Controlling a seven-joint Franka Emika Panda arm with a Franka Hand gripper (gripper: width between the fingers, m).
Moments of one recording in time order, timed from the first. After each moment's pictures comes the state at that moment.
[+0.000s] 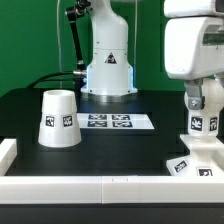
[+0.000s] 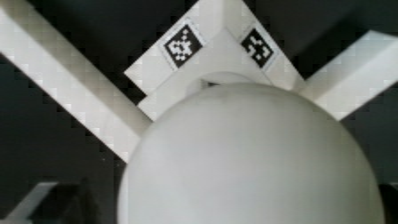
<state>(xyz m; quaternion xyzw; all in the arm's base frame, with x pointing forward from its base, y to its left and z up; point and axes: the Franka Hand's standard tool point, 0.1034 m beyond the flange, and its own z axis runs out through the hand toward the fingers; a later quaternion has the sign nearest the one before) 0.597 0.104 0.118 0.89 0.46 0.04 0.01</state>
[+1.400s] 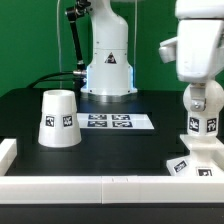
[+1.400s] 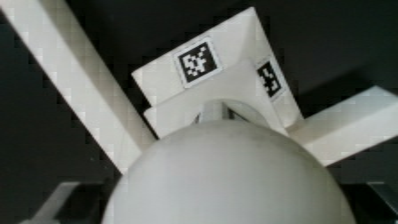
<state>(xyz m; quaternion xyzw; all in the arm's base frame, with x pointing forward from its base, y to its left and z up) 0.596 0.097 0.116 0.89 0.45 0.03 0.01</state>
